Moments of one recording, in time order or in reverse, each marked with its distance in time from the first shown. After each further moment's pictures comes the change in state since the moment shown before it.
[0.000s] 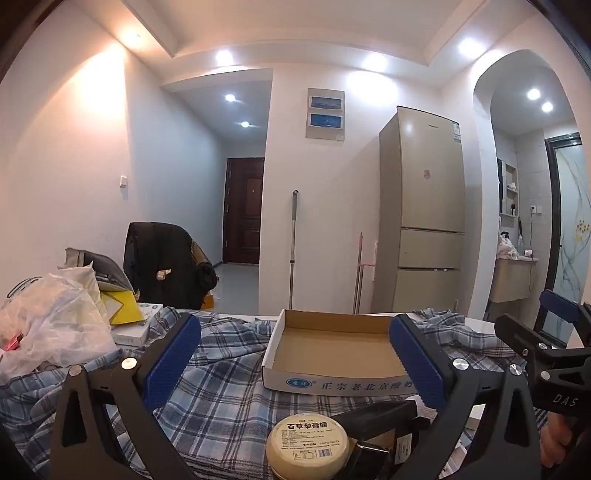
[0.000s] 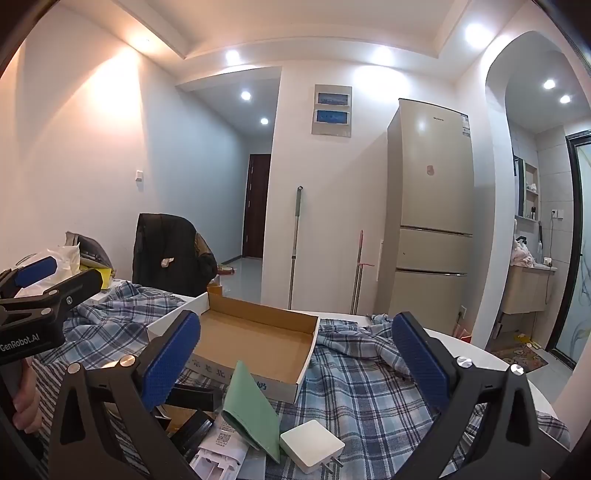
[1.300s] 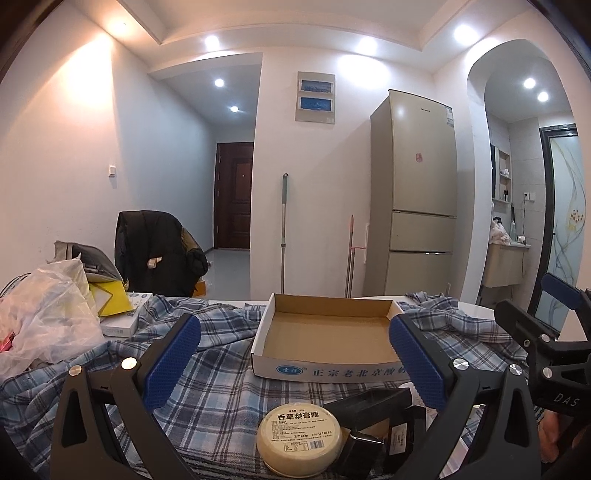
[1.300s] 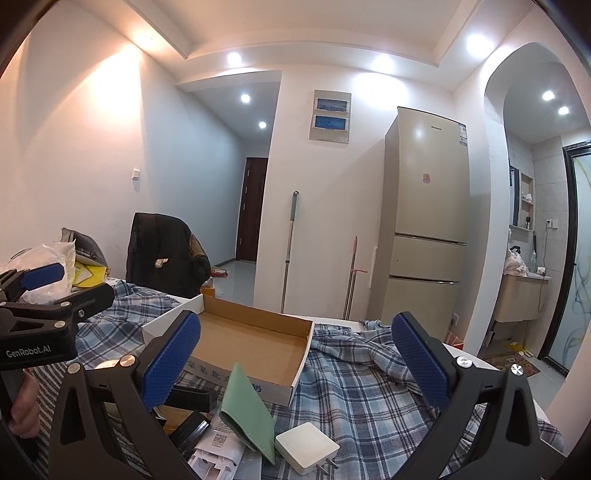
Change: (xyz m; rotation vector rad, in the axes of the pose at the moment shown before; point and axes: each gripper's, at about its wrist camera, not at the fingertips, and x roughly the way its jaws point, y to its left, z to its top) left arm 0.011 -0.004 -0.003 0.019 0.075 -0.036; right arm -0.002 0.007 0.003 -0.027 -0.011 -0.021
